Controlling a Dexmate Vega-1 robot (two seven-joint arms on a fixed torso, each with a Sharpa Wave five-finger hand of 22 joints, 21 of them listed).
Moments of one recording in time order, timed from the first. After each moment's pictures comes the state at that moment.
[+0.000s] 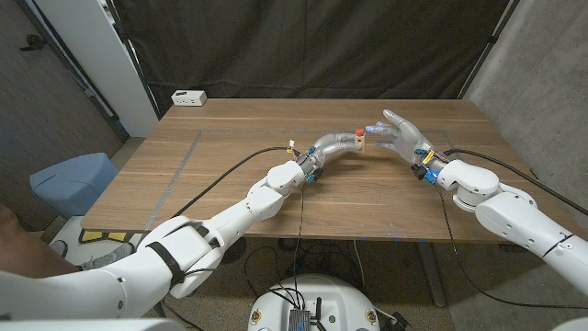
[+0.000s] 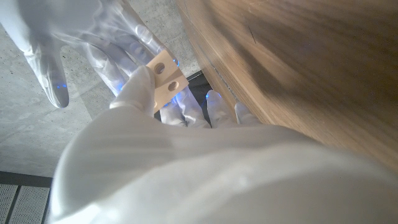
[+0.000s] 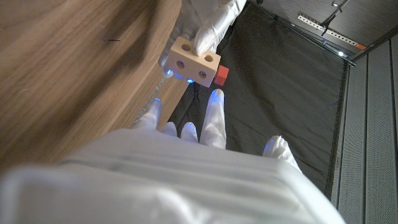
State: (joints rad) left arm 0.50 0.11 0.75 -0.82 -0.30 -0.45 -0.19; left_hand 0.85 0.10 0.39 -0.17 0.27 0.70 -0.13 0.40 0.24 0.67 -0.19 0.32 0.66 0.37 -0.04 0.22 0.22 0.08 0.14 0.19 0.18; right arm -1.10 -0.89 -0.26 -1.85 0.69 0.02 0.03; right_hand 0.06 0.06 0.25 -0.06 0.27 0.59 -0.01 0.17 0.20 -0.06 0.01 0.18 0.18 -0.17 0.15 0.21 0.20 0.13 0.20 0.19 0.17
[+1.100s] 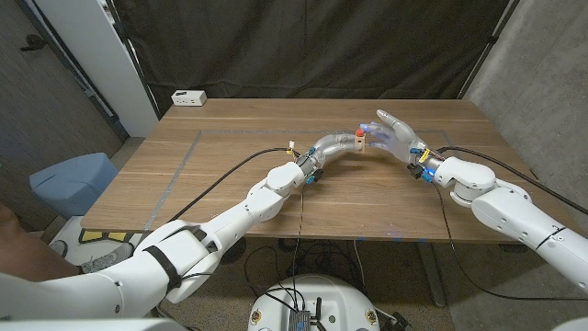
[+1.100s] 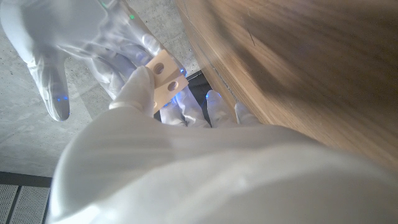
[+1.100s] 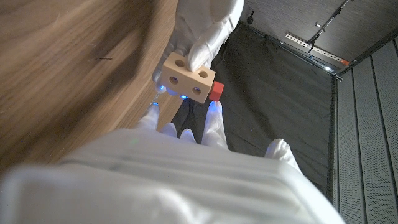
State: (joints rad) left arm 0.52 0.13 0.75 -0.87 -0.29 -0.43 -0.17; left_hand 0.84 0.09 0.39 -0.17 0.27 0.70 -0.13 0.40 0.24 0.67 -0.19 0.32 0.66 0.37 -0.04 0.22 0.22 0.08 0.14 0.19 0.18; right arm -1.03 -0.88 -0.30 -1.80 0.70 0.03 0.14; right_hand 0.04 0.05 0.22 -0.04 0.27 0.48 -0.03 0.19 0.18 -0.17 0.00 0.17 0.18 -0.17 0.15 0.19 0.21 0.05 0.21 0.18 0.17
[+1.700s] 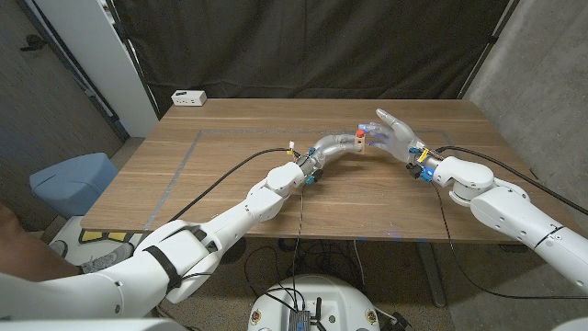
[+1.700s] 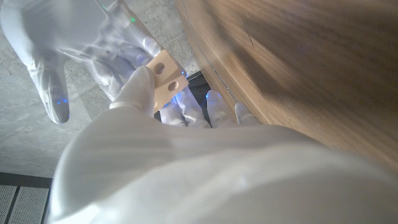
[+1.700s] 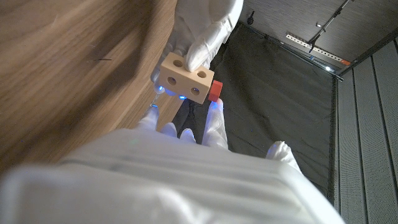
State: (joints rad) left arm 0.52 0.13 0.75 -0.87 -0.29 -0.43 -0.18; left_hand 0.84 0.10 0.39 -0.17 0.27 0.70 -0.13 0.40 0.24 0.67 -0.18 0.32 0.66 0.37 -0.04 0.22 0.22 0.08 0.14 0.19 0.18; right arm -1.03 -0.88 -0.31 -1.80 0.70 0.02 0.13; right_hand 0.03 0.04 0.21 -0.03 0.28 0.52 -0.02 0.20 0.18 -0.17 0.00 0.19 0.18 -0.17 0.15 0.20 0.21 0.02 0.21 0.18 0.17
